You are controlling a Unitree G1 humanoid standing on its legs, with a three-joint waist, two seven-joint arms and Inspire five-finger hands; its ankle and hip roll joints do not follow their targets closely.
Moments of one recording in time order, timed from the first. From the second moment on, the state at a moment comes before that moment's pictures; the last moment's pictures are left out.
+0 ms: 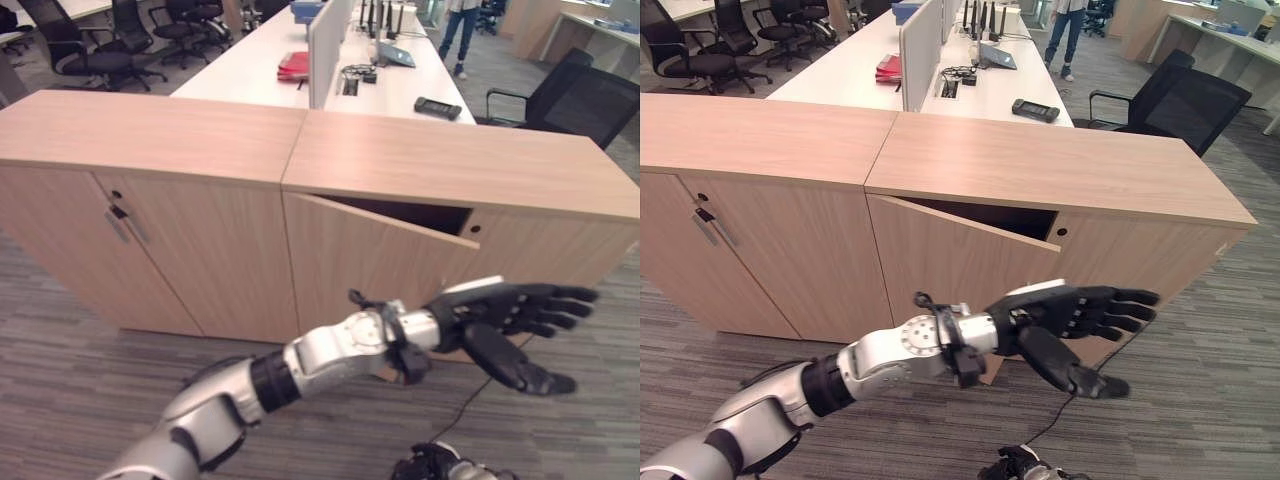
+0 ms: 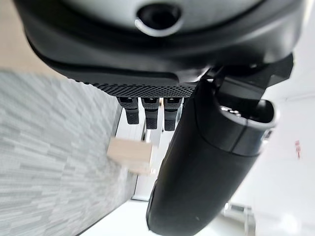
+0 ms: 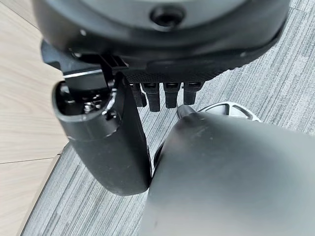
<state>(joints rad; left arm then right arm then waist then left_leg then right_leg) -0.70 0.32 -0.94 -0.06 -0.85 0.16 -0.15 -0.17 -0.14 0.40 1.38 0.04 0.02 0.03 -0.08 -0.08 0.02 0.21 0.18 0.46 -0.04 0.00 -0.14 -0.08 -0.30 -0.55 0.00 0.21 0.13</state>
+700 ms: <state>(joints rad) 0.04 0.57 -0.58 0.20 -0.68 0.09 -0.29 -0.12 -0.15 0.30 1.38 0.05 0.00 0.07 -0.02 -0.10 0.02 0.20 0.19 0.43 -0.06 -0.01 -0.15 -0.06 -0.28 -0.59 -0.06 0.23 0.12</state>
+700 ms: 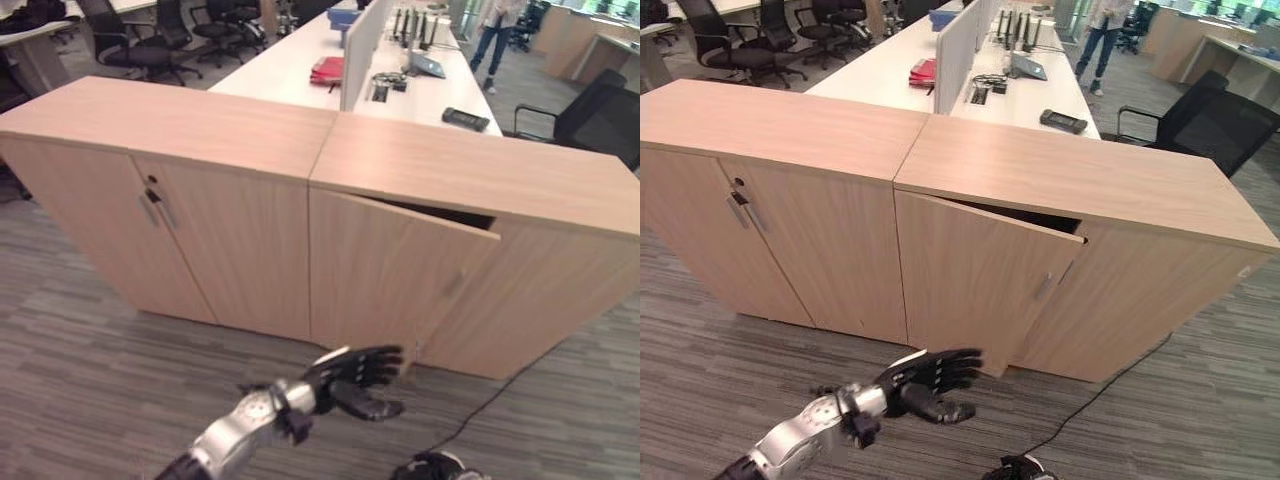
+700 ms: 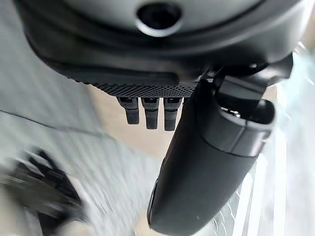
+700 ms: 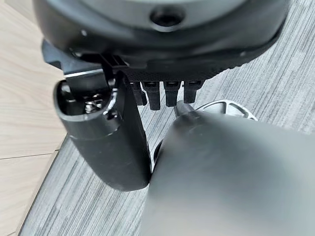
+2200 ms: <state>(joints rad) 0.20 0.26 -0.11 1.19 -0.07 -0.08 -0.03 -0.06 -0.22 0.13 1.46 0.22 0.03 0.02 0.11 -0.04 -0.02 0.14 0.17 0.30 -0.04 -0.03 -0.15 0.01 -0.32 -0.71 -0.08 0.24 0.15</state>
